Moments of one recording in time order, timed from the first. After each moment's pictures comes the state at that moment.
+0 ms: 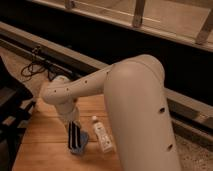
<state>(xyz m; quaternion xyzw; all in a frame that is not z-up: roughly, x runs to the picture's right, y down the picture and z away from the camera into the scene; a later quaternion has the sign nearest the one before) -0.154 0.203 0.752 -0.30 0.30 0.56 0.71</state>
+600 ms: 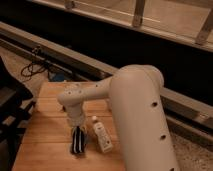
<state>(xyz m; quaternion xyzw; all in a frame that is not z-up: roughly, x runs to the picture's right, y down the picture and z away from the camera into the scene) -0.143 0.245 0.791 -0.36 0.32 0.56 0.67</state>
